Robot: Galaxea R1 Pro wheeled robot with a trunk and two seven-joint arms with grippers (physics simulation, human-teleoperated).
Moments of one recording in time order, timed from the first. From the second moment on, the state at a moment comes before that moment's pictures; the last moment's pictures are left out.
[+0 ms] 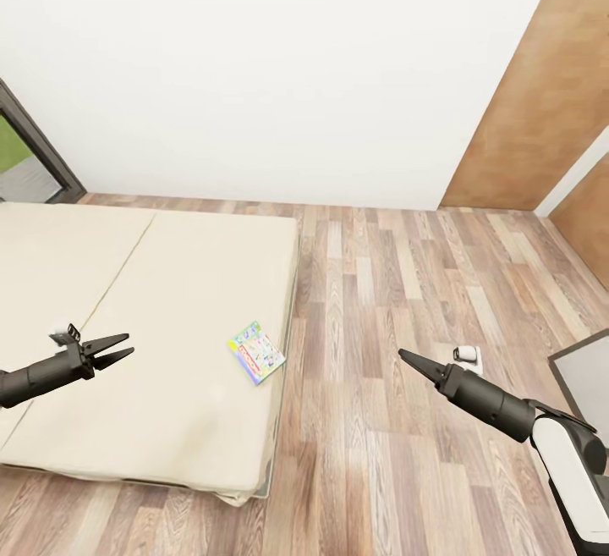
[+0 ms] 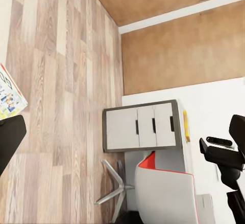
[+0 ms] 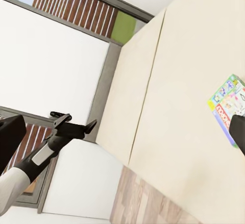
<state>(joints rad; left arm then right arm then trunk) -0.74 0.52 0.39 -0.62 0.15 0.80 -1.52 -0.28 -0.22 -0.19 -1.57 -0.83 0.87 0.78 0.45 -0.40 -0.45</state>
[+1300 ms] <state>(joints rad) -0.74 0.51 0.39 -0.62 0.15 0.80 -1.52 -0.28 -0.22 -0.19 -1.57 -0.83 0.87 0.78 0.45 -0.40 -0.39</state>
